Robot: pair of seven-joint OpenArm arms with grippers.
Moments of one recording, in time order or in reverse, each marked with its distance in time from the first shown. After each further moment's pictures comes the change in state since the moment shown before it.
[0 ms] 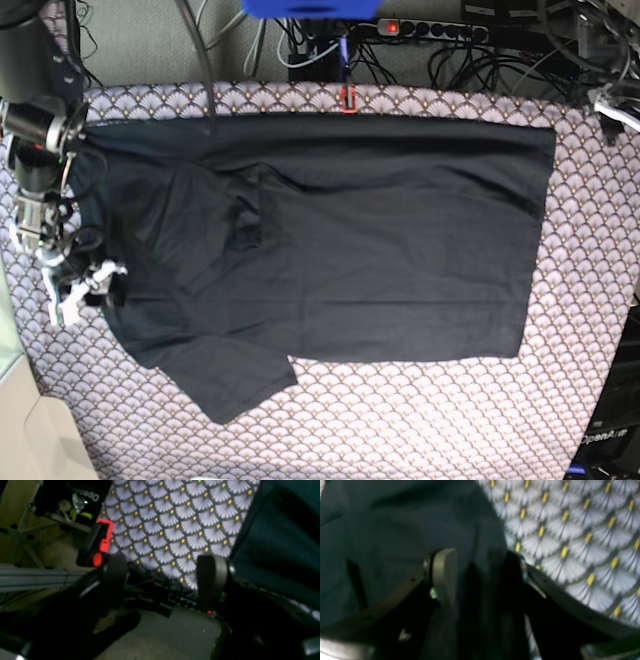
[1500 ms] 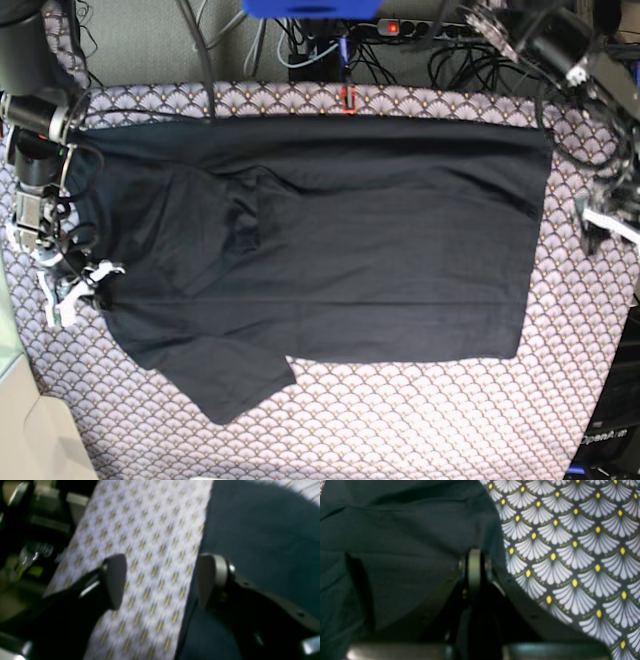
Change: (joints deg) left arm -21.6 -4.5 10.6 -16.1 0.4 0.0 -5.3; right arm -2.0 -0.1 -0.1 5.2 -0.1 0.0 -0.8
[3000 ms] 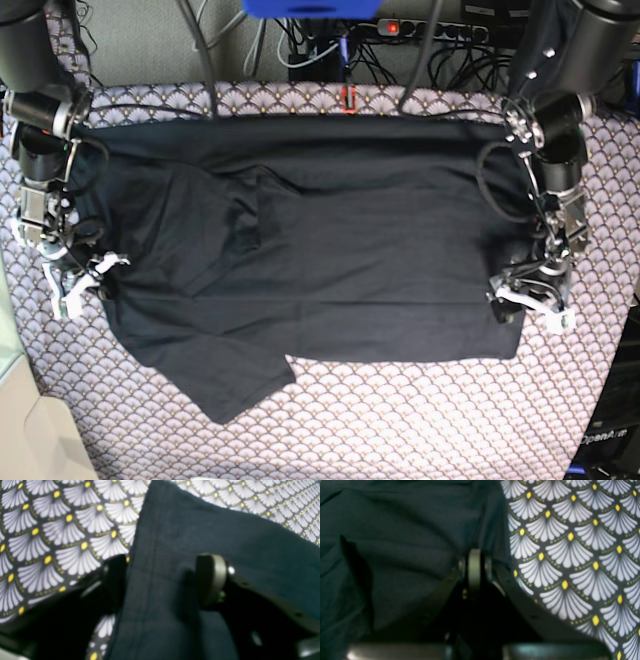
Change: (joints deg) left arm -23.2 -7.3 24.1 -65.2 10.9 14.8 -41.8; right arm -0.9 -0.7 0.0 0.0 0.0 0.0 -2.2
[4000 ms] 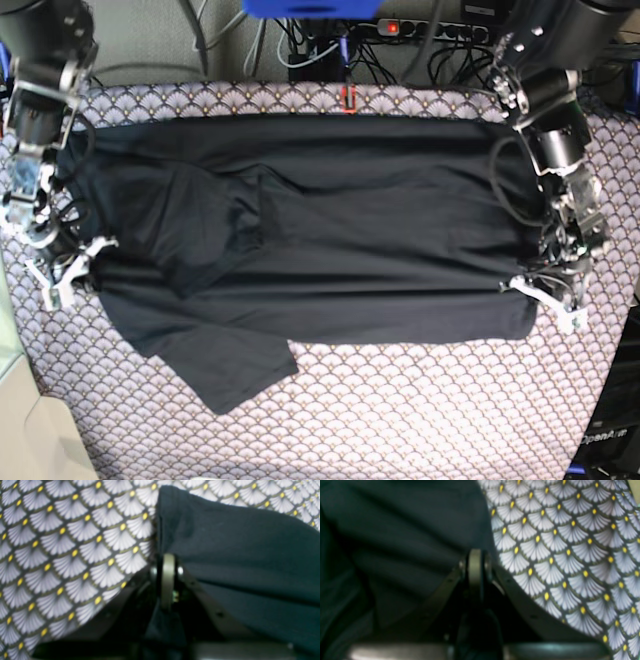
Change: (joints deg) left arm 7.6 1.8 0.2 23.6 0.0 5.7 20.6; right arm -12.2 -0.3 0.3 23.2 0.0 0.2 -4.7
